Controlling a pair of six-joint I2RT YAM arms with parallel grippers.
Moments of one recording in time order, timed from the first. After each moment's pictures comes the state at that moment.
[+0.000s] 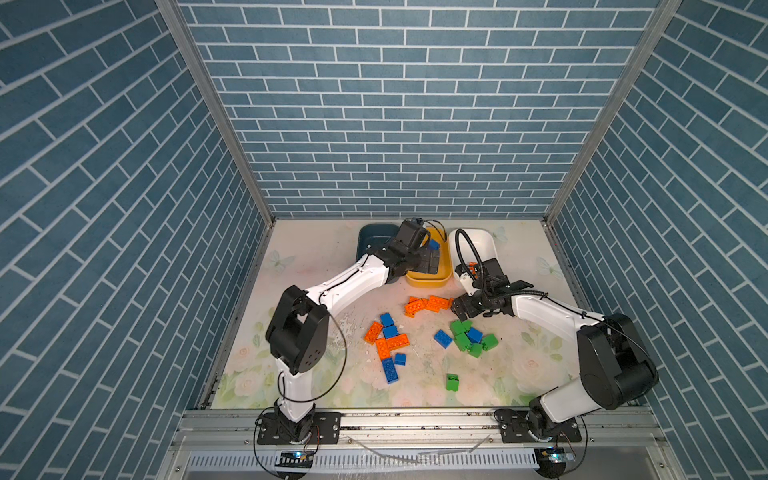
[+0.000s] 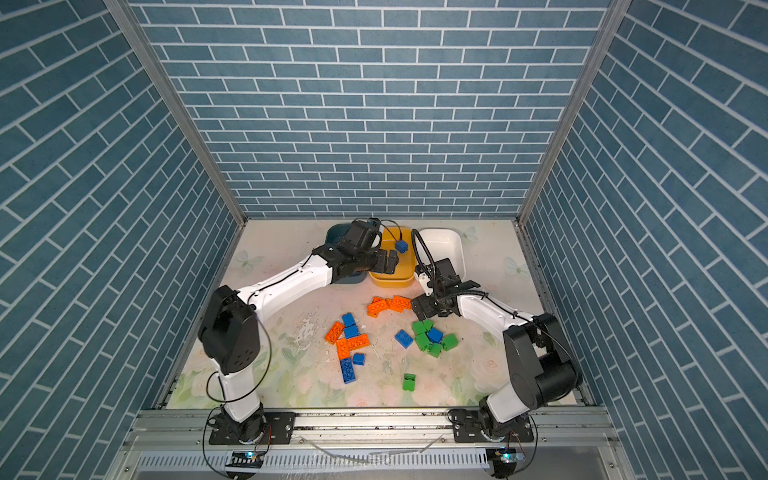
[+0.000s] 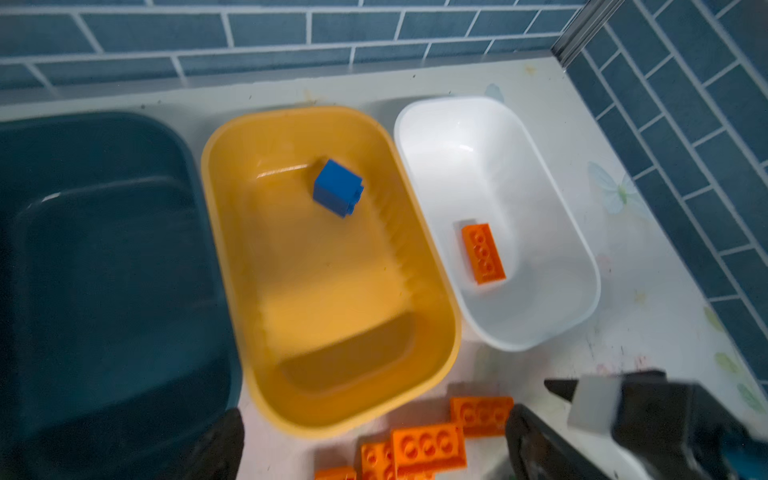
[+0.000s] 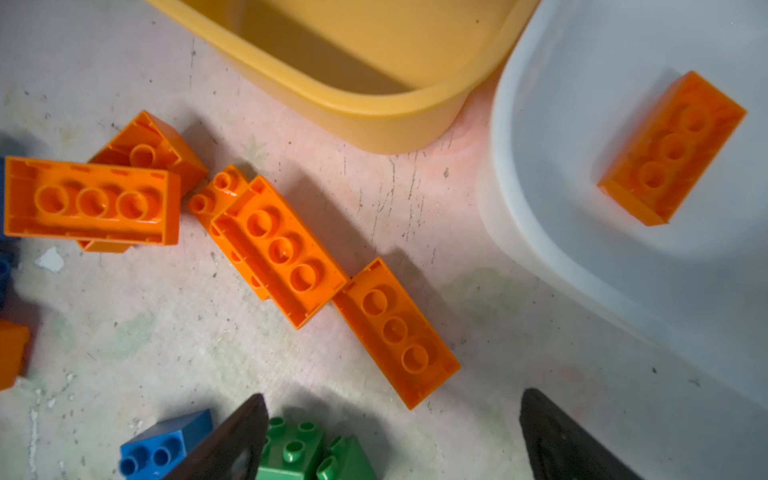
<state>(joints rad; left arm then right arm) -0.69 1.81 1.50 -0.43 -0.04 -0.39 0.47 1.54 0.90 -0.42 -0.12 -0.15</state>
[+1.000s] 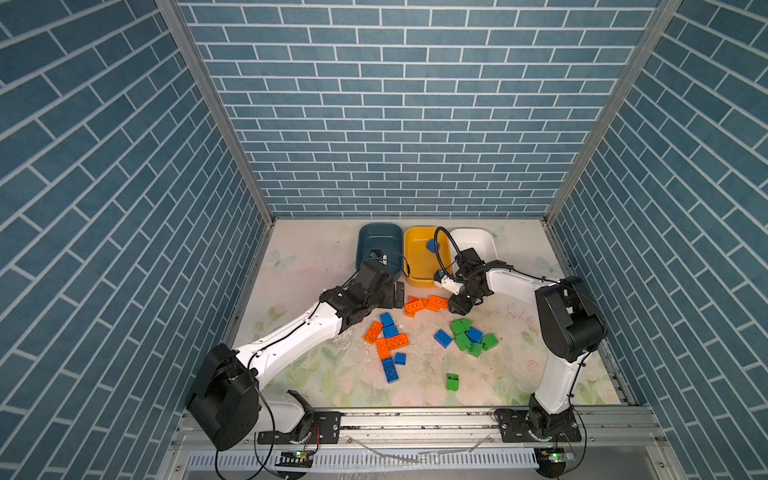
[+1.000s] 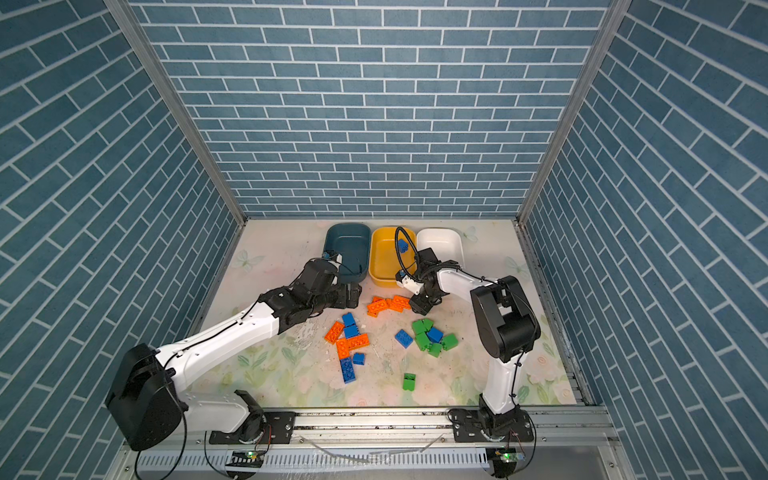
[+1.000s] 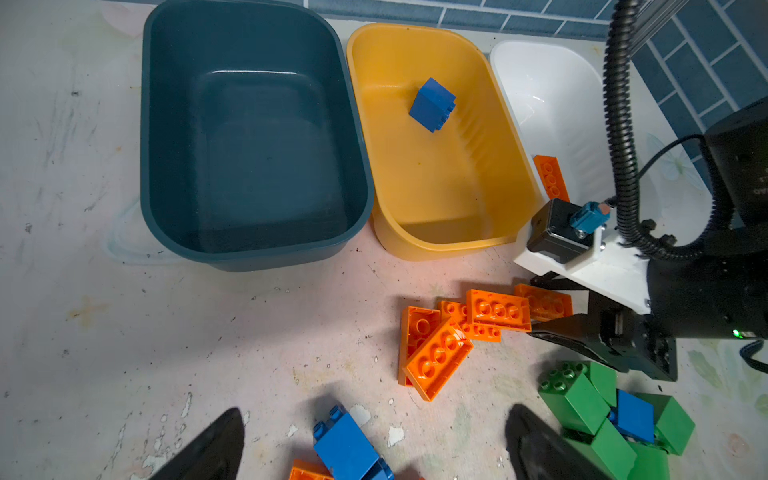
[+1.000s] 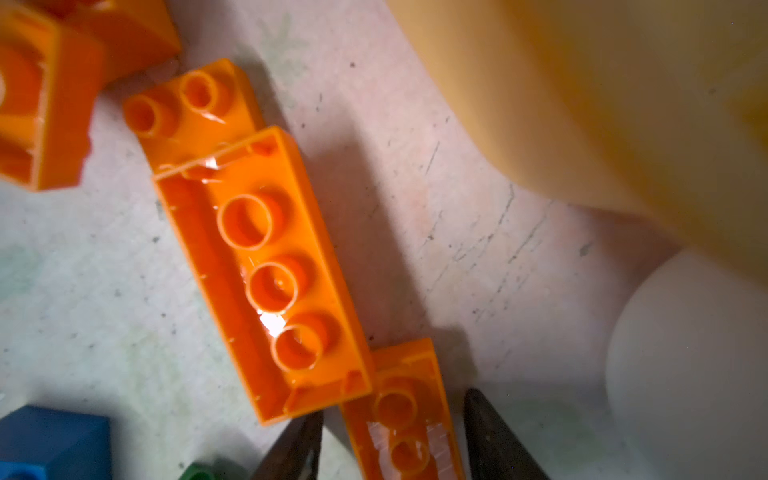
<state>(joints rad) -0.69 1.35 0.96 -0.37 -0.14 -0.48 0.48 1.88 1.19 -0.64 -0.15 -0.53</state>
